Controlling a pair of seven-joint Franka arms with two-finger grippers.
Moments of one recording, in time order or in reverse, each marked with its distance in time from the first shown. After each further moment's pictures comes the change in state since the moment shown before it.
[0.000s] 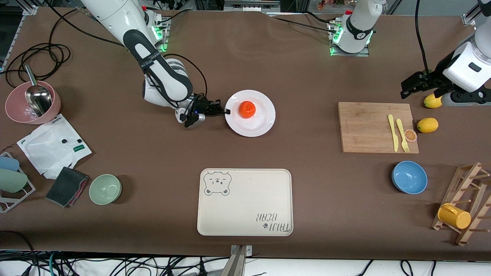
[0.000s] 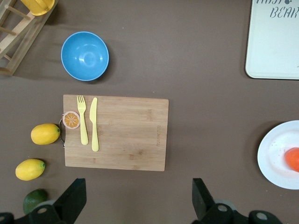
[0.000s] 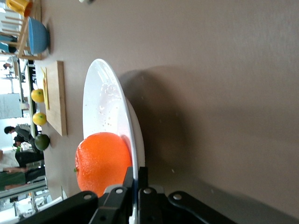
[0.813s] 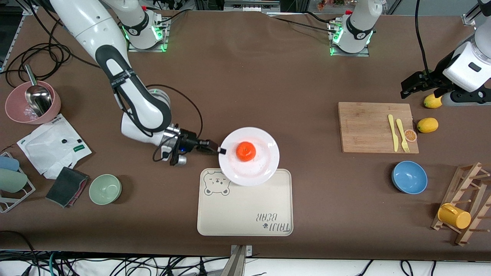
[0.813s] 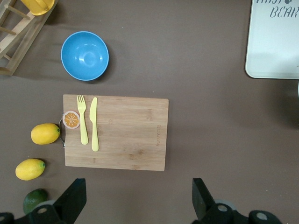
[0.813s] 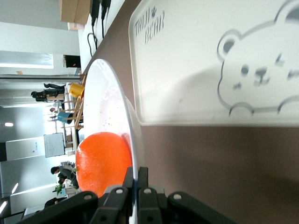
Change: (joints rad) left arm 0.000 0.000 0.000 0.000 0.000 -0.001 0.000; right arm -0.096 0.199 -0.037 0.479 -0.282 -0.091 0.368
